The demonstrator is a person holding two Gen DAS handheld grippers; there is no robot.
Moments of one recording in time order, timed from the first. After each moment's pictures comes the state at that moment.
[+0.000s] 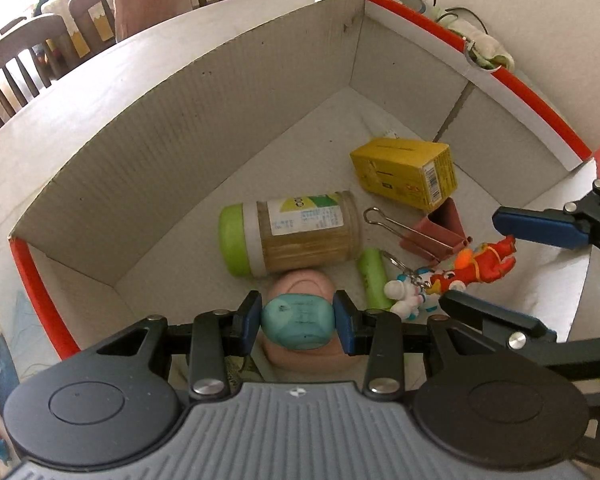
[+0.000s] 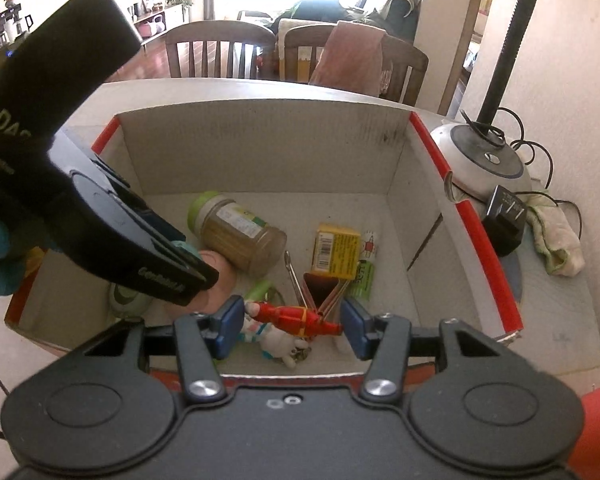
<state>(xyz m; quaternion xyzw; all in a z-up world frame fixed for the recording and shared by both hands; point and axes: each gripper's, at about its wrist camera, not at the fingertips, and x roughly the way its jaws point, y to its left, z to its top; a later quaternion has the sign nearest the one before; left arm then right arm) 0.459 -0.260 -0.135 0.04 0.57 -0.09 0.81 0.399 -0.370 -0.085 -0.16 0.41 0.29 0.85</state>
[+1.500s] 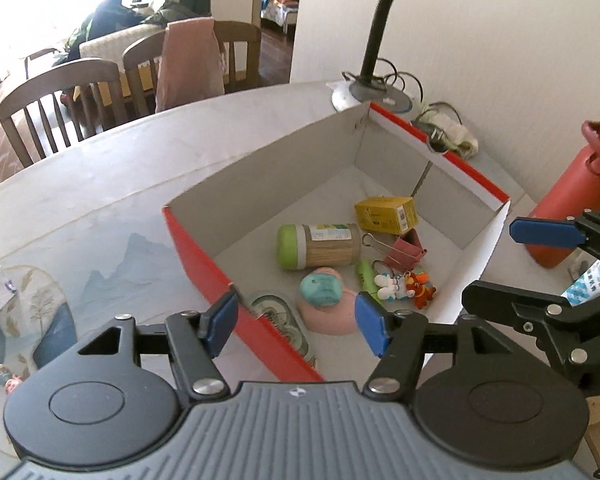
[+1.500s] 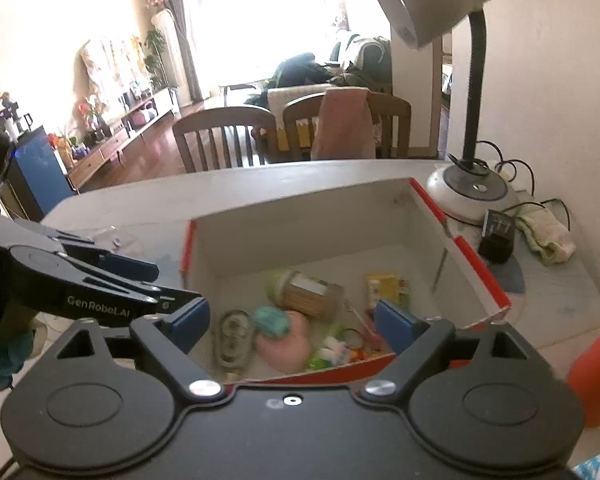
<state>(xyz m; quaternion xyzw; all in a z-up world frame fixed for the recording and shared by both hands) 0.360 -0.198 -0.048 -0.02 0.46 -0.09 0.89 0.329 -0.370 -0.011 -0.03 0.35 0.29 0.89</state>
